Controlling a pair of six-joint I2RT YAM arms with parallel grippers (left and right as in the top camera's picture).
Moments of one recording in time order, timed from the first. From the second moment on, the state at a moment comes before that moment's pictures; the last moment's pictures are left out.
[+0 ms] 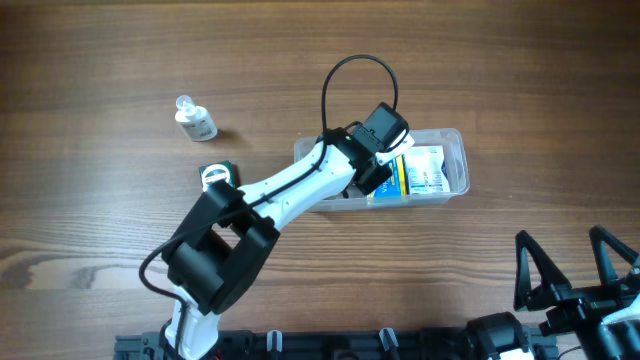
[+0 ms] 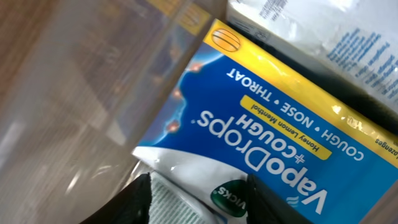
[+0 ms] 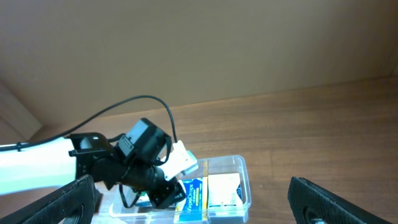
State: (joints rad) left arm -0.79 2.03 1.44 -0.58 -0.05 0.16; right arm 0.22 0.42 1.32 -1.13 0.06 0.26
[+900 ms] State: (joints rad) left arm -0.48 1.36 1.39 -1.18 -0.26 -0.49; right arm 0.22 0.42 1.32 -1.13 0.06 0.26
